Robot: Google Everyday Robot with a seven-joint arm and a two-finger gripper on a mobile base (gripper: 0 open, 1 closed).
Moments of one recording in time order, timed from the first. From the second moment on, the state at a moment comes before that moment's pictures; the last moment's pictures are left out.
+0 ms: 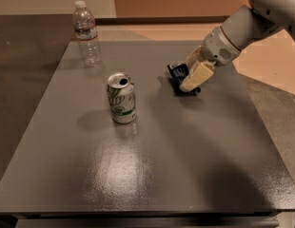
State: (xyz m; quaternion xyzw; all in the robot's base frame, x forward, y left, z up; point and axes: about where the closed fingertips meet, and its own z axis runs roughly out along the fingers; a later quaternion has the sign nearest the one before) arm 0.603 -0.127 0.862 -0.61 0.72 0.20 0.24
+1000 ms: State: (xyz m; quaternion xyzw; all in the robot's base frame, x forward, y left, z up) arm 0.576 -0.056 0.839 -0.64 0.68 0.26 0.22
